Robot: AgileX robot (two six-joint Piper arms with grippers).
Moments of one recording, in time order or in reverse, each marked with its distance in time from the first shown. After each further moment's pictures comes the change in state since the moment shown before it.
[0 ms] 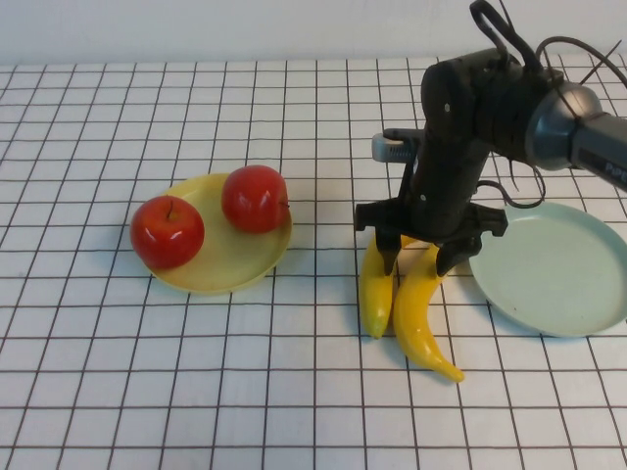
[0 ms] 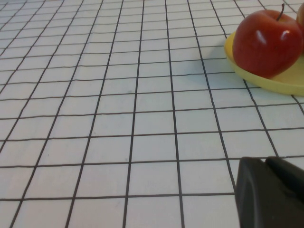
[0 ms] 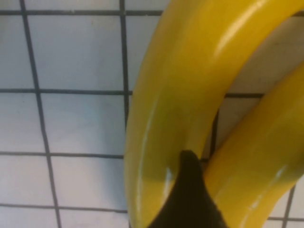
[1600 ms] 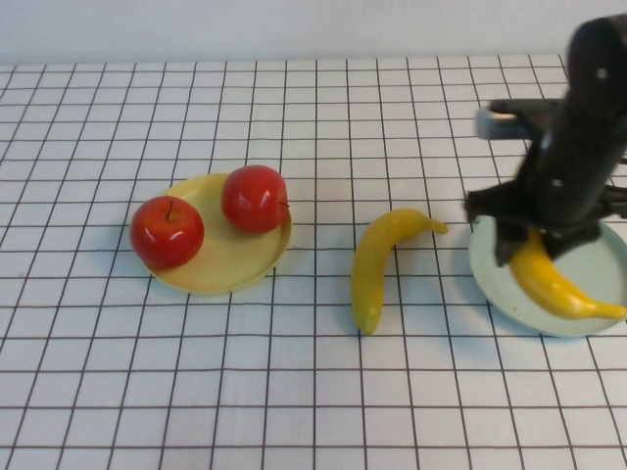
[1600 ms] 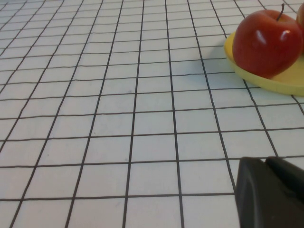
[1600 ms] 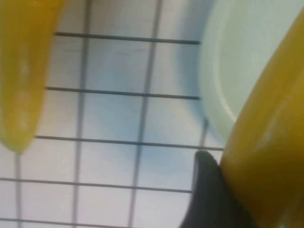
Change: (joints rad) right arm -0.149 -0.309 0.307 -0.033 -0.033 -0.193; left arm 0.000 0.000 0.000 0.000 0.000 0.000
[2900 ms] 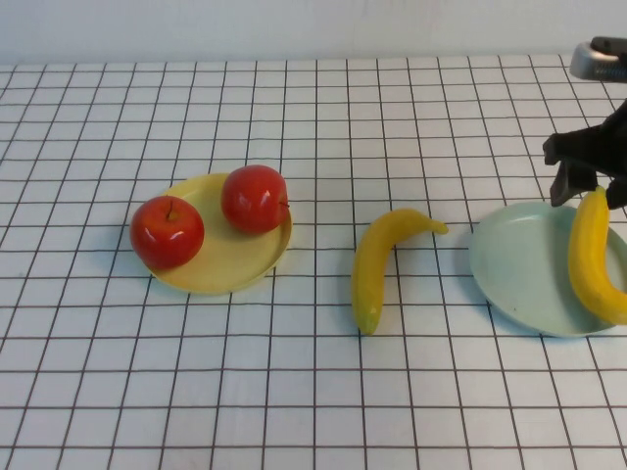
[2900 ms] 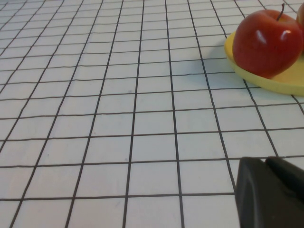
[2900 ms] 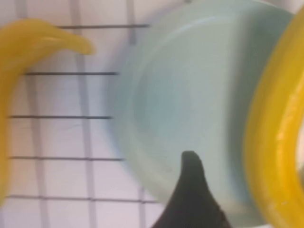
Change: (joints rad) right arm -0.212 -0.111 0.066 0.062 -0.148 -0.165; left arm 0.000 0.000 0.000 0.000 0.000 0.000
